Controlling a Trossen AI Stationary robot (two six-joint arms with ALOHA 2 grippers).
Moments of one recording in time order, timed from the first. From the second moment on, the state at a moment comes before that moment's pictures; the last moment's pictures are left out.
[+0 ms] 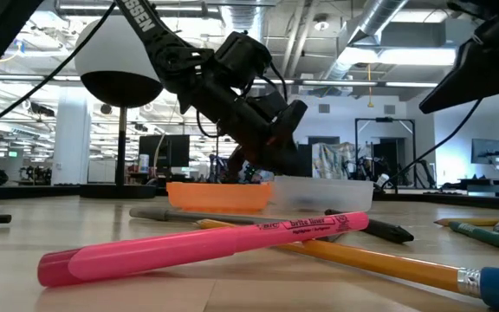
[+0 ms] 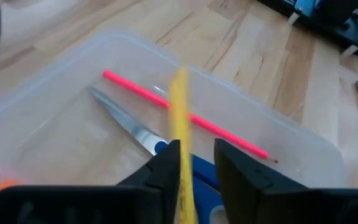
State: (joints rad) left arm 0.13 2.02 1.12 0.35 -0.14 -0.41; right arm 0.77 1.36 0.75 -0.81 0.97 0.94
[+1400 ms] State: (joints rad) left arm -0.30 1.64 1.11 -0.50 -0.58 -0.18; right arm 0.69 1.36 0.59 -0.68 0.27 0.73
